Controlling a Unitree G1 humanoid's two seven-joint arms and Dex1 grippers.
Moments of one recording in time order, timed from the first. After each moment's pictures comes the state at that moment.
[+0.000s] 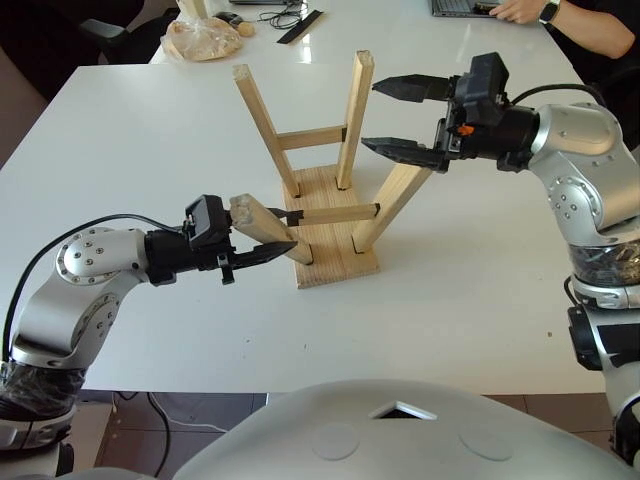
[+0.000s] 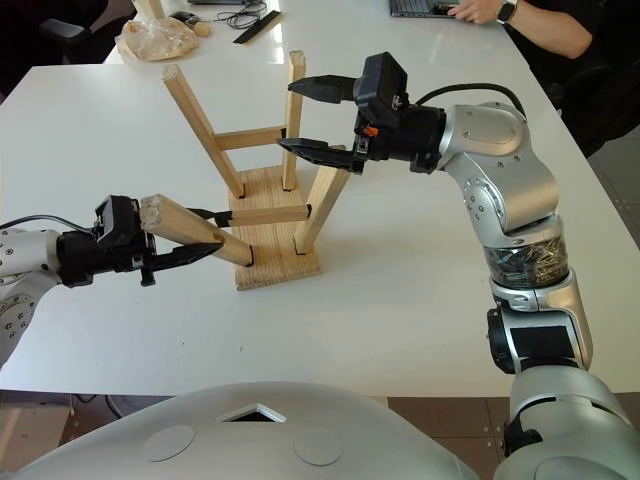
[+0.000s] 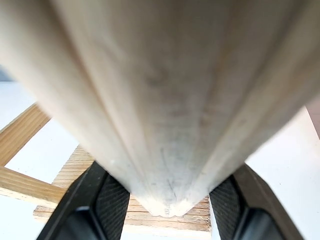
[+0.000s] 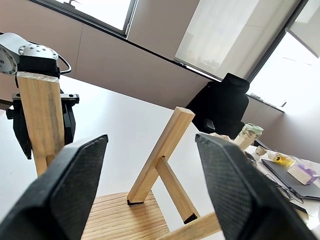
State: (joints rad) left arm 0.14 0.91 0.05 -0.43 -0.68 0.22 -0.99; right arm -0.54 -0.61 0.17 -0.17 0.54 0.28 0.99
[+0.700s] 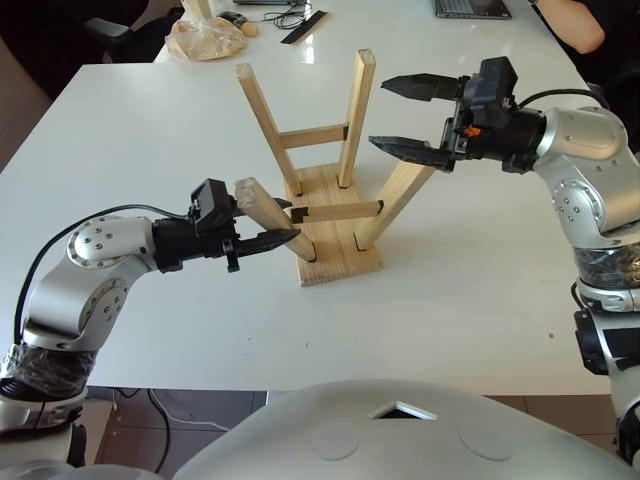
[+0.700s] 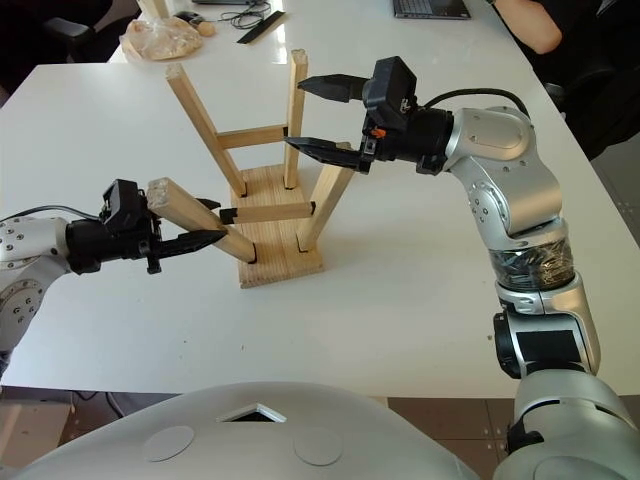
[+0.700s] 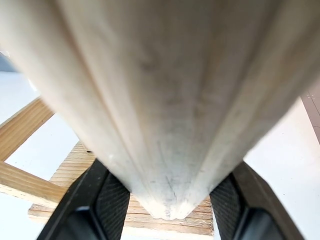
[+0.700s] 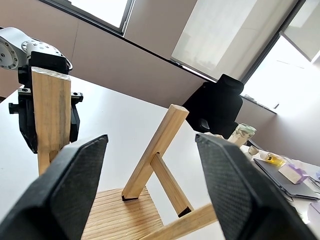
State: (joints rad) left arm 0.00 0.89 -0.03 -0.35 -0.69 0.31 -0.99; right arm -0.53 -0.65 0.17 -0.14 0.54 0.23 0.98
